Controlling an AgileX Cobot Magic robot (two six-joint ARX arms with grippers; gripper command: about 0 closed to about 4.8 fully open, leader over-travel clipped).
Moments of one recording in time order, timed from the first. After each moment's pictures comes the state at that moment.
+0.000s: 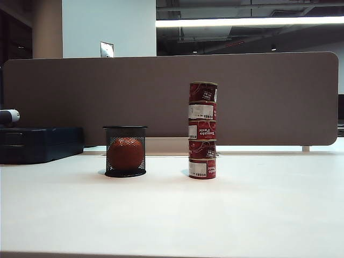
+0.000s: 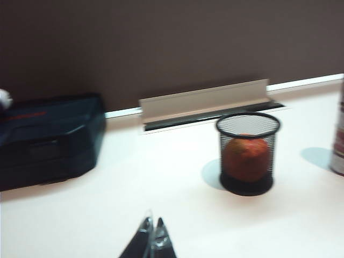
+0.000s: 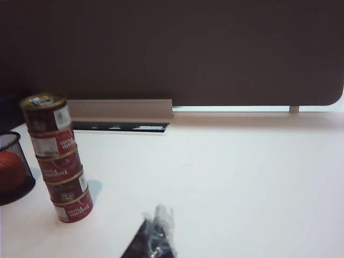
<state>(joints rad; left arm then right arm) 0.00 0.01 0.01 0.06 0.25 0.14 0.04 0.00 0.08 -0.01 -0.15 0.10</state>
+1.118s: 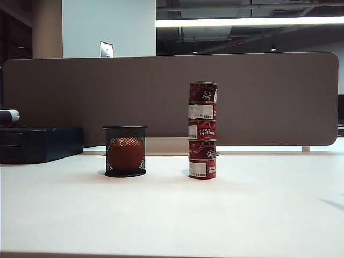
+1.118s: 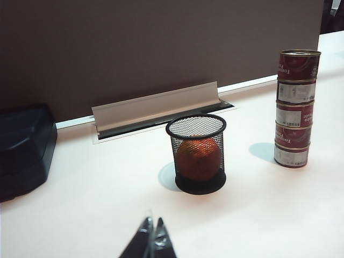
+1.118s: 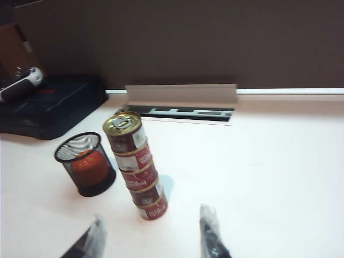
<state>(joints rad) 0.00 0.01 0.01 0.06 0.41 0.14 0.05 0.42 0.50 -0.16 -0.38 0.18</state>
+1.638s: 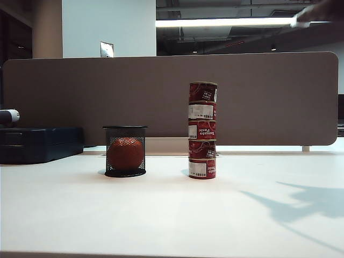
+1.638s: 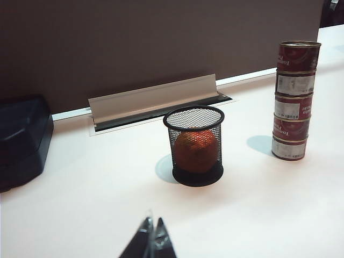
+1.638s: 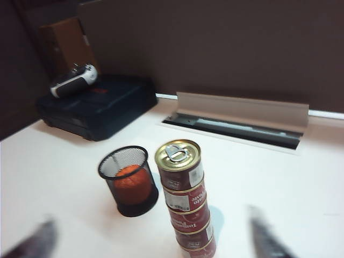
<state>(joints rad) 0.00 0.01 0.01 0.03 0.41 0.14 0.27 0.81 0.57 0.19 -0.34 0.18</state>
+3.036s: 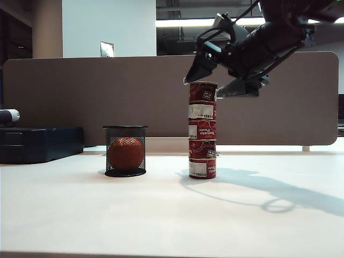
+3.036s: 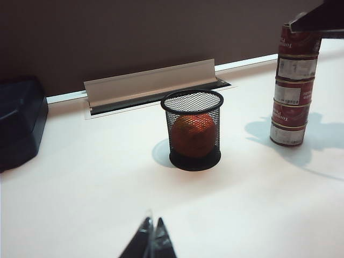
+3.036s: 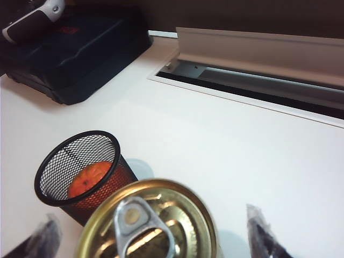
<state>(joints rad) 0.00 0.01 0.01 -0.02 0.41 0.14 0.41 1.62 1.01 0.33 -0.28 0.18</state>
